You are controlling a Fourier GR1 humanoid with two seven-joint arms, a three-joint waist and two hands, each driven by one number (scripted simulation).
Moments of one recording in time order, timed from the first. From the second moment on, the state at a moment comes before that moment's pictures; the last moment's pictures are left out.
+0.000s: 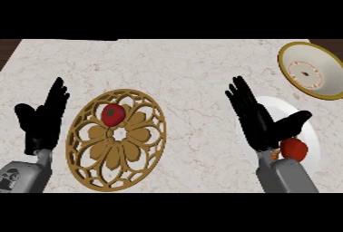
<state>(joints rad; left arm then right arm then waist) -0.17 0.45 -0.17 -1.43 0.25 0.39 0.12 -0.22 -0.19 0.26 -1.45 -0.48 -0.14 -0.01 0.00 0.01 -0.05</state>
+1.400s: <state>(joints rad) -0.20 0.35 -0.40 -1.56 0.26 0.10 0.02 0.01 -0.82 0.24 -1.41 0.15 -0.44 0.75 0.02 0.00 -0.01</state>
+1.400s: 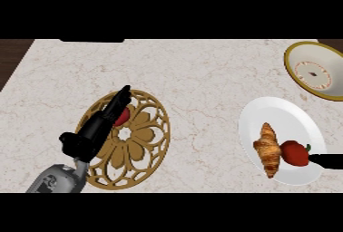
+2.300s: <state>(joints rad) -0.20 0.32 -0.38 -1.52 0.23 0.07 0.00 -0.32 -0.89 0.32 -1.51 -0.19 -0.01 1.21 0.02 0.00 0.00</state>
